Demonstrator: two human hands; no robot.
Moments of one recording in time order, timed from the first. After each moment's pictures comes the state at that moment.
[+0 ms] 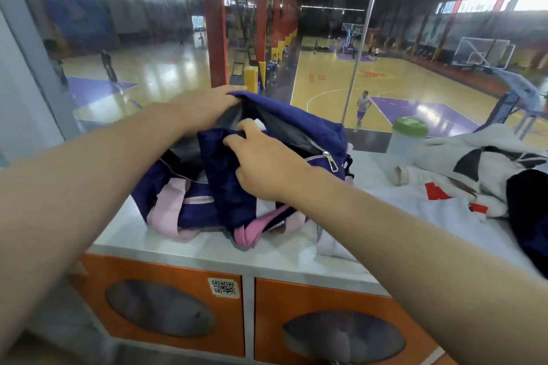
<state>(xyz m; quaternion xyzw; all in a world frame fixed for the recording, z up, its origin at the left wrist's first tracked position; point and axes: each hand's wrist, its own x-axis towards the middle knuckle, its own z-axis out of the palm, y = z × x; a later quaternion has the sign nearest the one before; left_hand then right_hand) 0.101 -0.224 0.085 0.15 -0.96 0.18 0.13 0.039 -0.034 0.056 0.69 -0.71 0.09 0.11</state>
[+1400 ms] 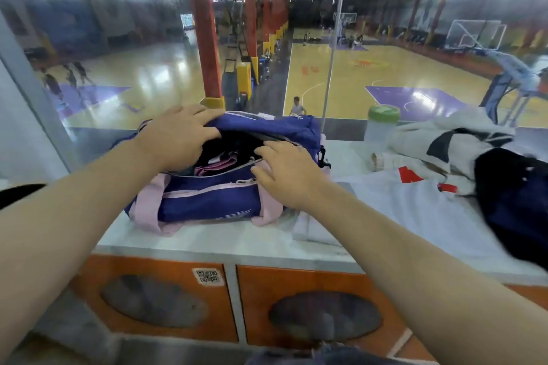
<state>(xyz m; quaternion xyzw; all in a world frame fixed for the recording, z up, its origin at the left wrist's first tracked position) 0.134 -0.176 0.059 0.12 -0.94 0.29 0.15 -0.022 0.004 0.012 0.62 -0.76 0.17 0.11</state>
